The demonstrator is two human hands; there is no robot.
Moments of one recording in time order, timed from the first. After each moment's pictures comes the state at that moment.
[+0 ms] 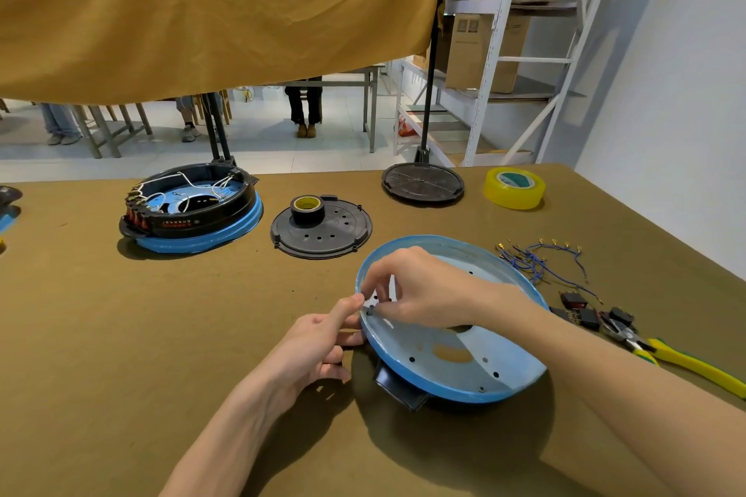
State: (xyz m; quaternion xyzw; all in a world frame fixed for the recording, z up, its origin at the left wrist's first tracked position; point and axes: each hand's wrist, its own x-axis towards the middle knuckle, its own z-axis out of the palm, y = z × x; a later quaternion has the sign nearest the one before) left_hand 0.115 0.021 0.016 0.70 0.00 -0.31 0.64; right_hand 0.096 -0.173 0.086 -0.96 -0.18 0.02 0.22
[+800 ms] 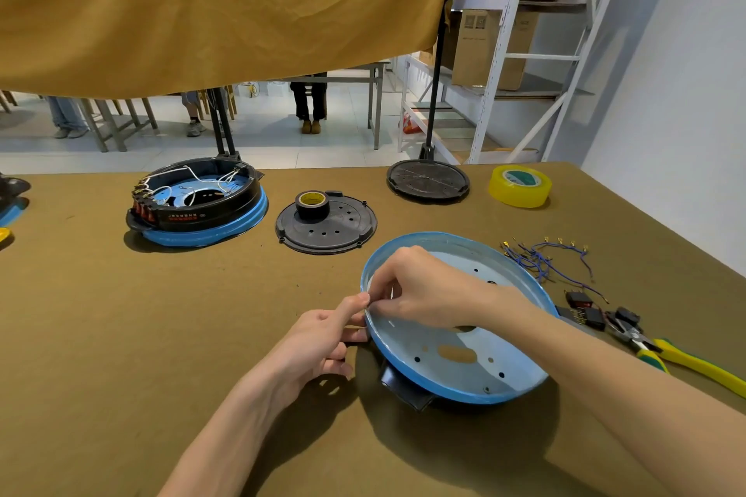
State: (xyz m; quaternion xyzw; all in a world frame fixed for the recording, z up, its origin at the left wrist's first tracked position) left_hand 0.117 0.021 0.014 0.71 -0.01 -0.31 0.63; right_hand 0.100 -0.170 0.077 -0.95 -0.18 0.02 0.26
